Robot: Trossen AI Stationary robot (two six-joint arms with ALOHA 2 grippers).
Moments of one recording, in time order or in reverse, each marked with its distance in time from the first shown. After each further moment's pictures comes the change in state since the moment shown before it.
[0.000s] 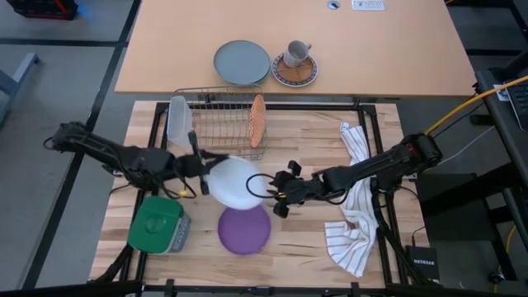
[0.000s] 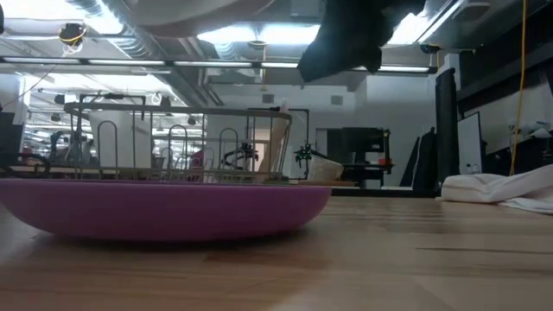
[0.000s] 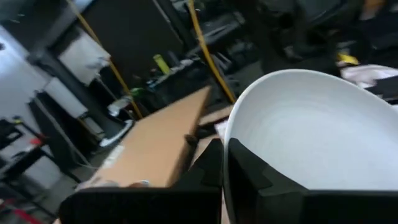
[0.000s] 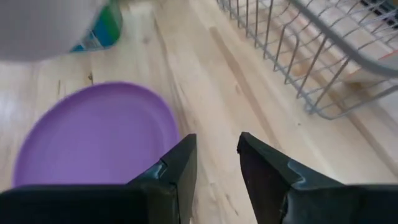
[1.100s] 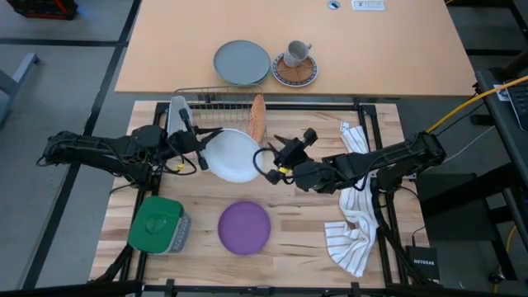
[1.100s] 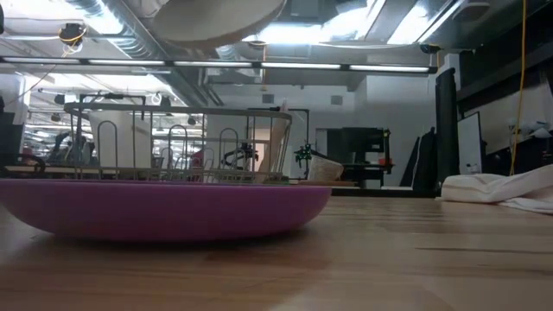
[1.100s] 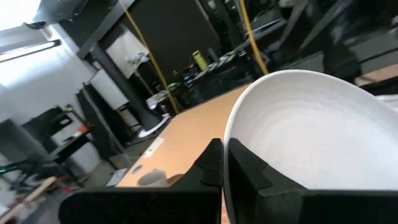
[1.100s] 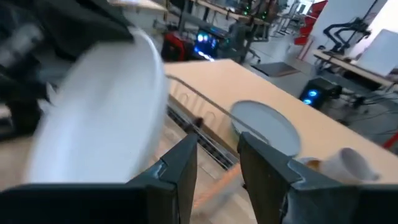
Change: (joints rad) left arm 0.271 -0.108 -0.001 -0.018 0.140 0.052; right arm 0.000 -0.038 0.338 -0.060 0.631 -0.307
